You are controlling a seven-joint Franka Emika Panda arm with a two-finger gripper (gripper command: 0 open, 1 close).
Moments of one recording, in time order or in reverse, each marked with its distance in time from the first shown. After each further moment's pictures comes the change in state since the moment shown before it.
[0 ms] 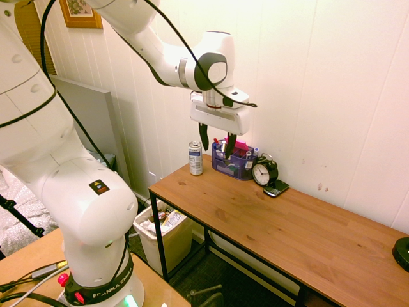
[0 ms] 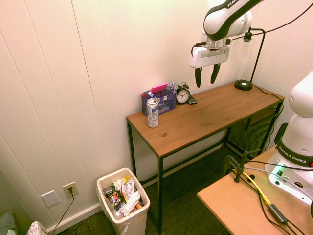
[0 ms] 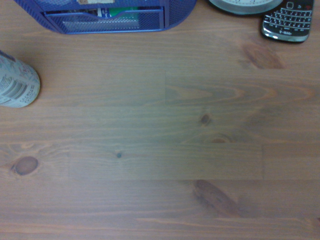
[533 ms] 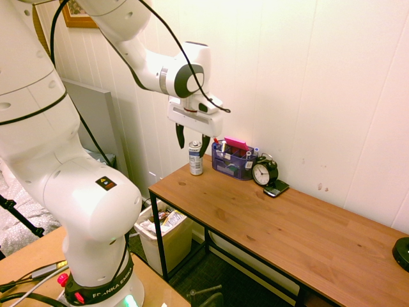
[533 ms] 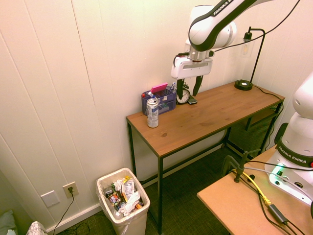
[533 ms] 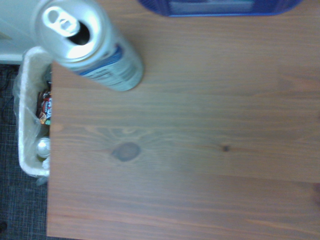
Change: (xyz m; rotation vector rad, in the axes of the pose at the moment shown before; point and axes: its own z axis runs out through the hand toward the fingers) arm -0.091 -0.075 0.037 0.062 -0.066 -0.072
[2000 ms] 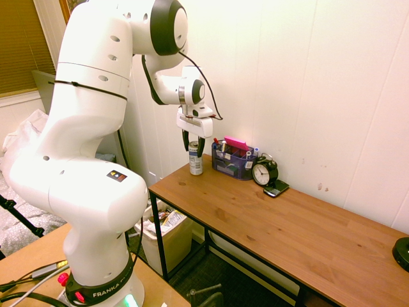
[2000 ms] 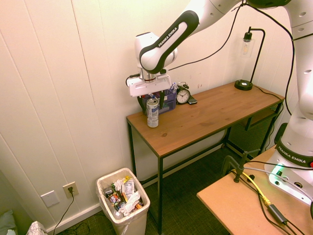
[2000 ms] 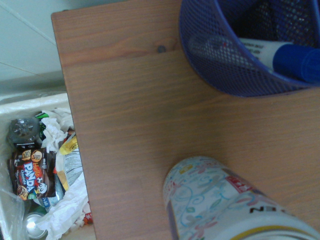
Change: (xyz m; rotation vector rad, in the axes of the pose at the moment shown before) arm 0.040 -0.170 0.097 -0.155 0.056 0.253
